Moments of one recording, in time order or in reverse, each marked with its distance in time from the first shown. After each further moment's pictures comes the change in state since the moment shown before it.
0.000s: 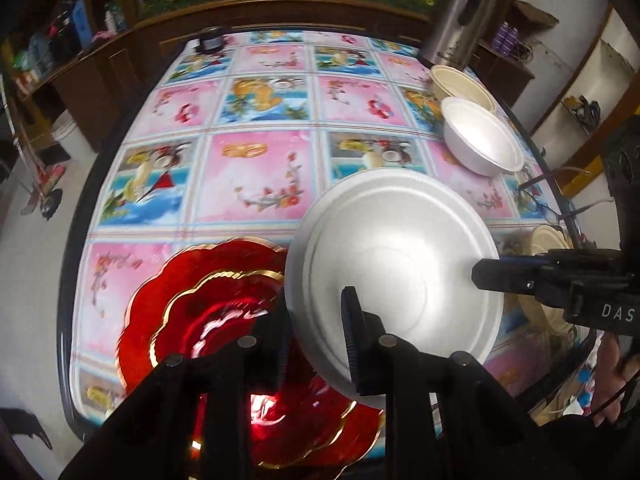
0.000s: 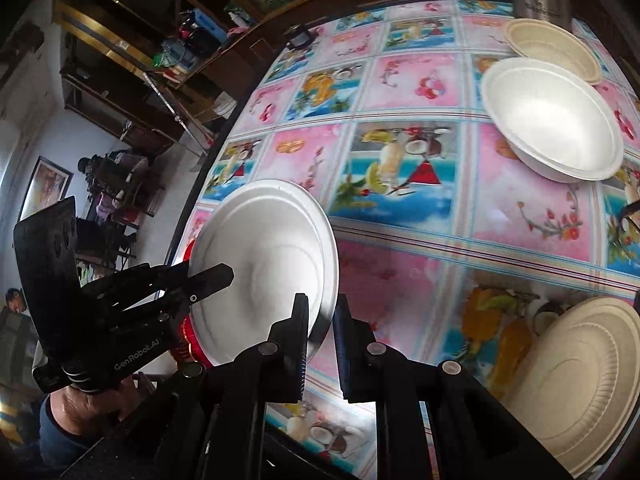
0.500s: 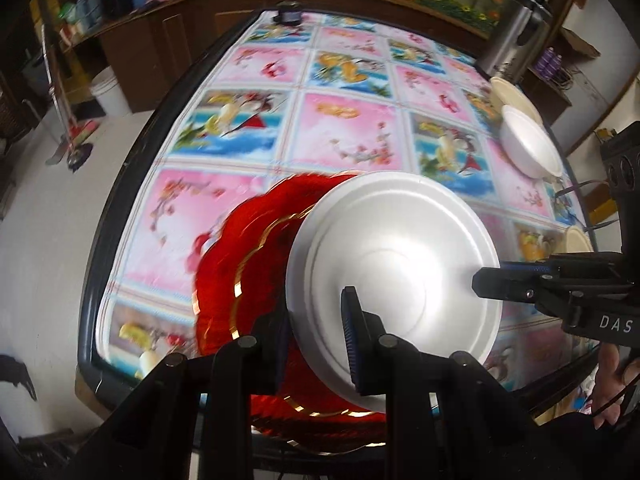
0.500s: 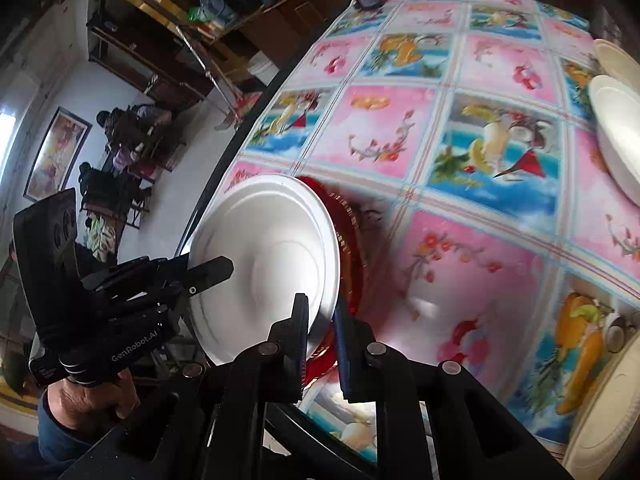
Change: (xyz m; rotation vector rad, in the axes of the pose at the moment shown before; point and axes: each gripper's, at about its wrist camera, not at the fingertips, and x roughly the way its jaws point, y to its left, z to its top) left arm -0.014 0.072 -0.050 -0.148 0.027 0.066; right arm 0.061 0.063 -0.010 -0.126 0.127 0.043
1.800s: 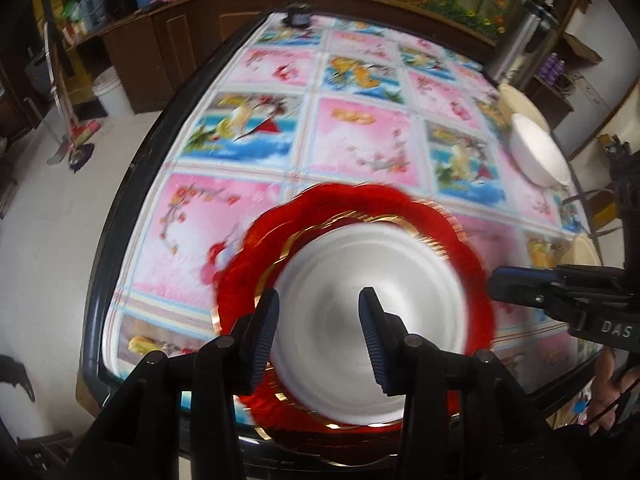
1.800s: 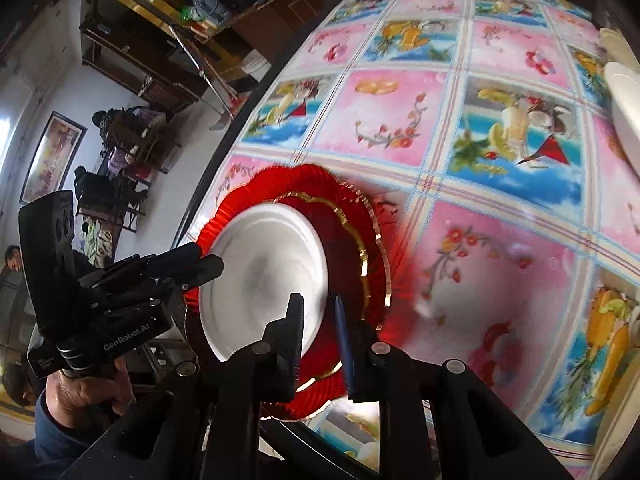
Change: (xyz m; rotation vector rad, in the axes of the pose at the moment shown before) left arm 0.000 0.007 0.011 0.015 -0.027 -0.016; right arm 0.005 -0.003 -0.004 0.038 -0.050 -0.021
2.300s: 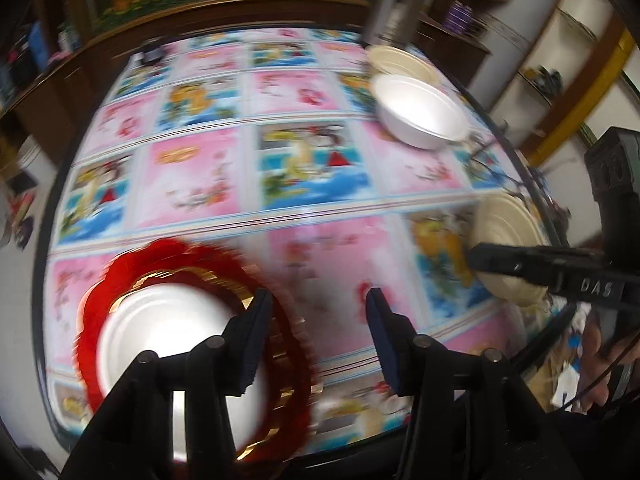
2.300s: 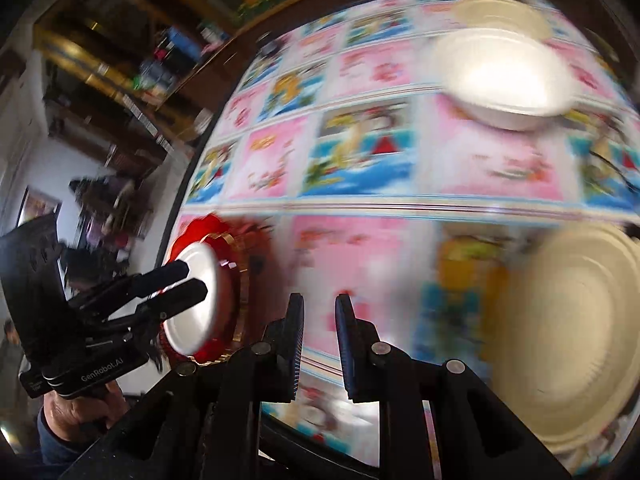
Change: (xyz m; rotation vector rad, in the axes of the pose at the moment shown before) left arm 0.012 -0.146 0.015 0.281 0.032 -0.172; right arm -0.104 -0.103 -0.046 0.253 -0.169 -0.090
